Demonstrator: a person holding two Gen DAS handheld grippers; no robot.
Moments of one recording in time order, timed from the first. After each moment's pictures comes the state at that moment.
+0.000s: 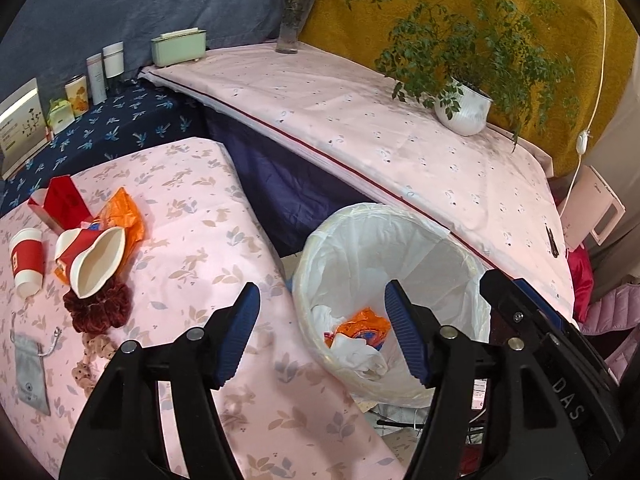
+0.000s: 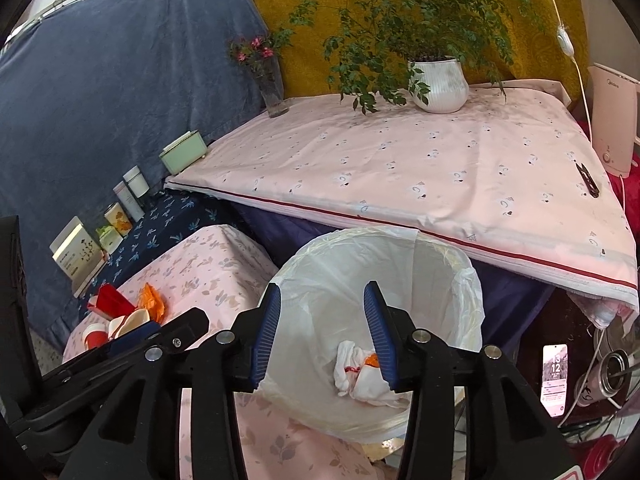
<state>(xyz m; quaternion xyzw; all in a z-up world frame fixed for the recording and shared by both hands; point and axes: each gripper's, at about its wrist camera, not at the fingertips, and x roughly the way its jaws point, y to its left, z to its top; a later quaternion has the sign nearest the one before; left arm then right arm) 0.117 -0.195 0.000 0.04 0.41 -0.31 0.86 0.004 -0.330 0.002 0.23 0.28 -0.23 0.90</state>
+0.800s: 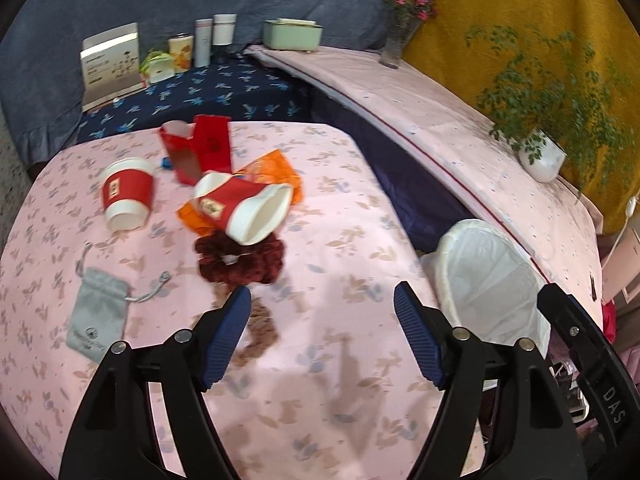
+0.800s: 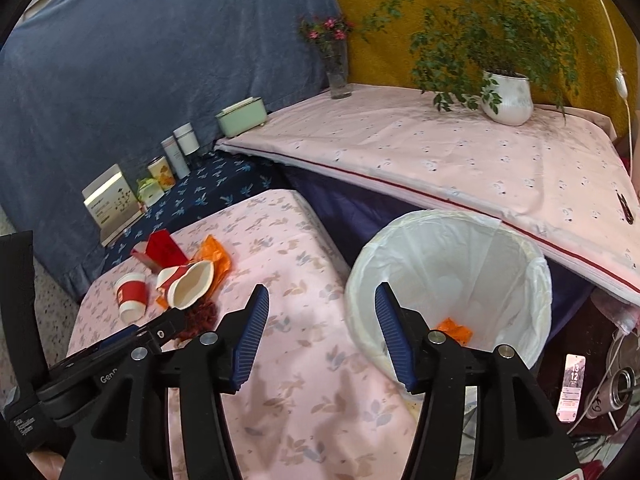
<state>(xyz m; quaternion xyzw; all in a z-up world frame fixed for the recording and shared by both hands) 0.136 -0.050 -0.012 -0.03 0.43 -0.18 0.88 0.033 -0.228 0.012 0.18 0.31 -0.16 0.92</state>
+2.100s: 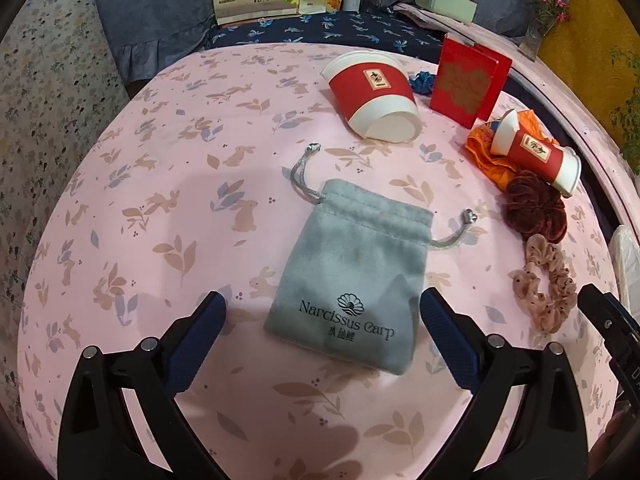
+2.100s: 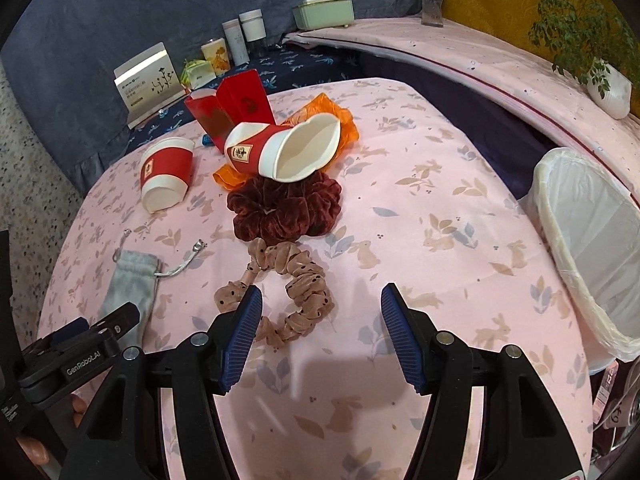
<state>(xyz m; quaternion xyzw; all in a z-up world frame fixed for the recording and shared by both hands) 0.172 0.135 -0.111 -0.04 0.50 -0.01 0.87 0.130 -0.085 -0.087 0.11 0.44 -0.07 0.89</state>
